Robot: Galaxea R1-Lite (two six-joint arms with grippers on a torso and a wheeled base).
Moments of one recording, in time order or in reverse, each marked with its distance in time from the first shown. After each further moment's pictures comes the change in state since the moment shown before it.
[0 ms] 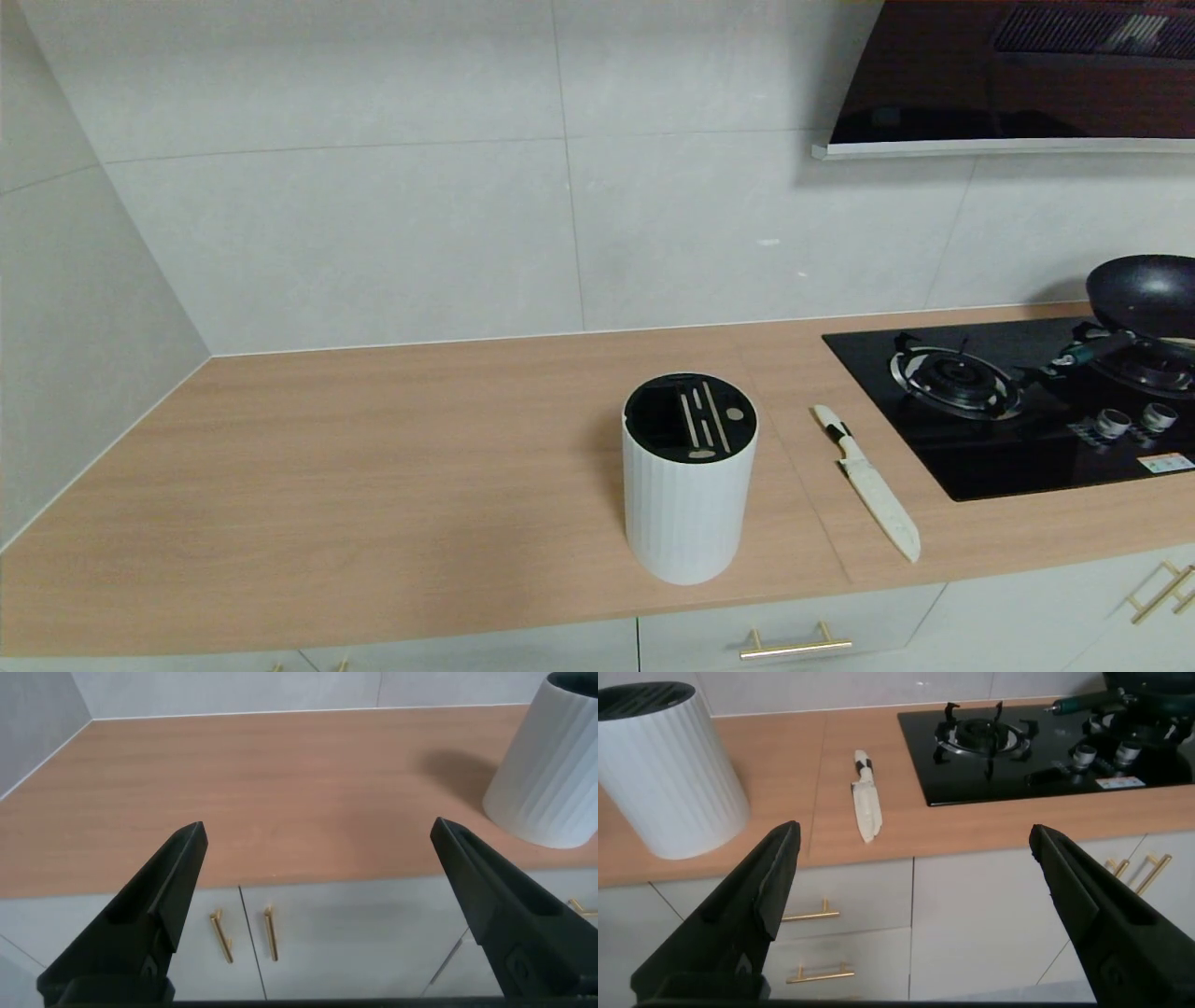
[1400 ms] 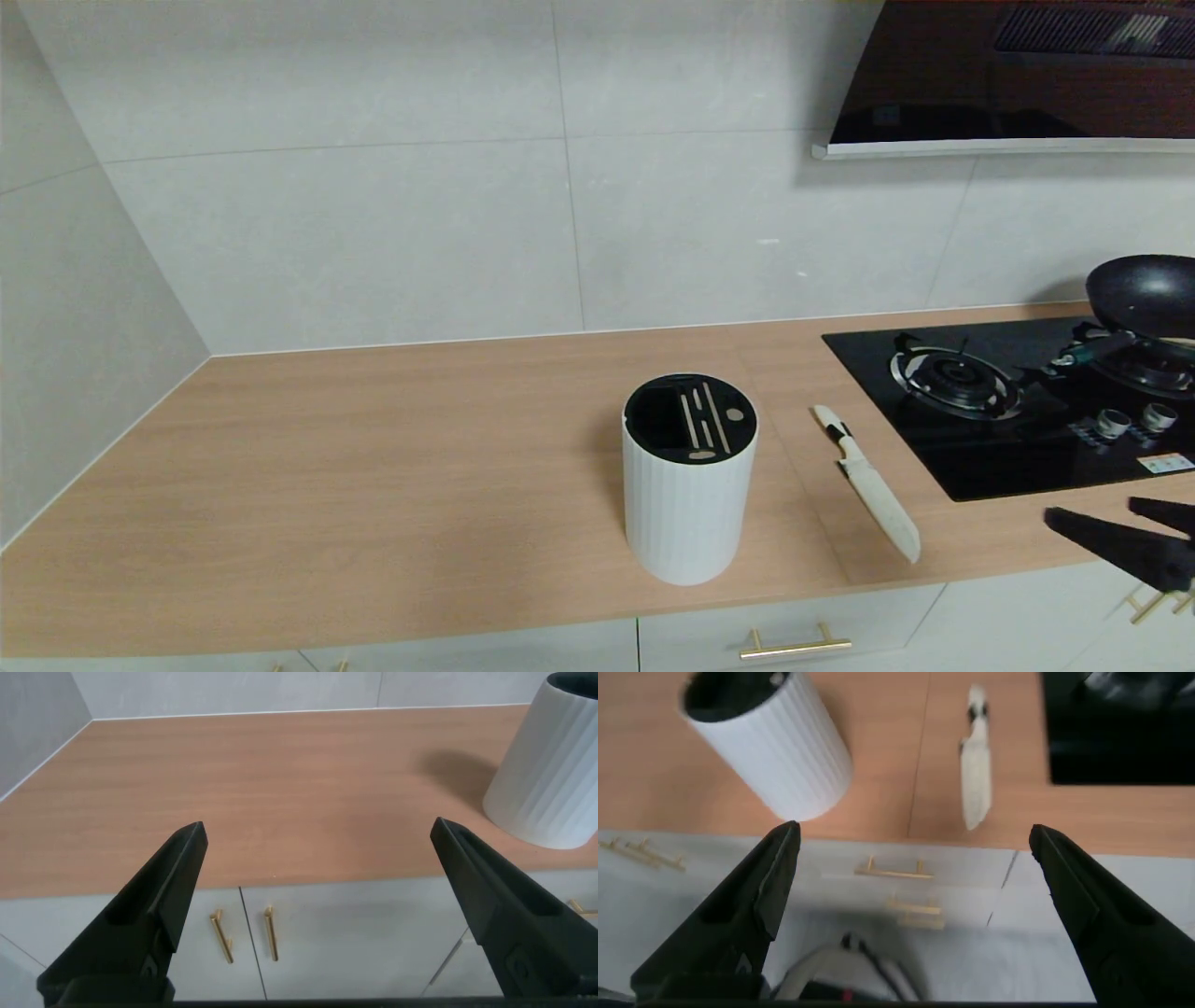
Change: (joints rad) left arm 0.000 0.000 0.000 0.000 0.000 0.000; right arm 0.045 1.071 -0.448 -0.173 0.287 0.074
